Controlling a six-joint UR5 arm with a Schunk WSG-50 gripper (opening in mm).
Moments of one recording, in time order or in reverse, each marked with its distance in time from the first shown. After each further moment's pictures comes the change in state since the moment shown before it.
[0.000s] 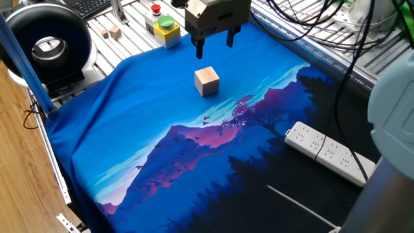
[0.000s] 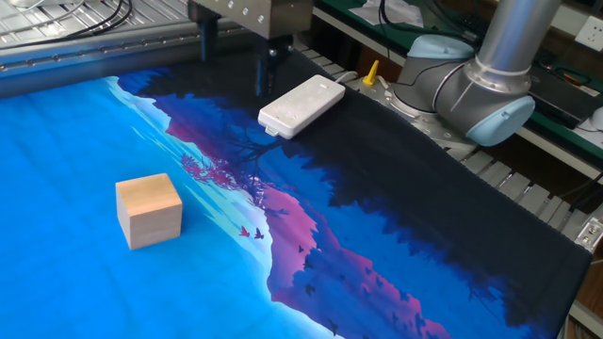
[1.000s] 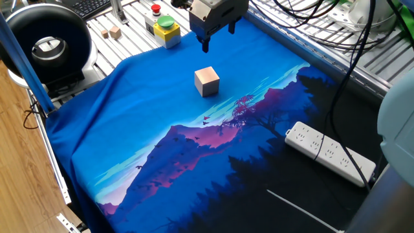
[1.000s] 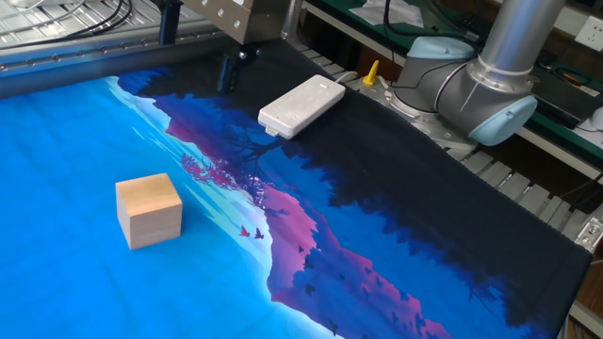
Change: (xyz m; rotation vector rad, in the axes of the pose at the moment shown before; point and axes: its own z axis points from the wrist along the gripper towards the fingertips) arm -0.023 -0.030 -0.006 0.186 -0.069 -0.077
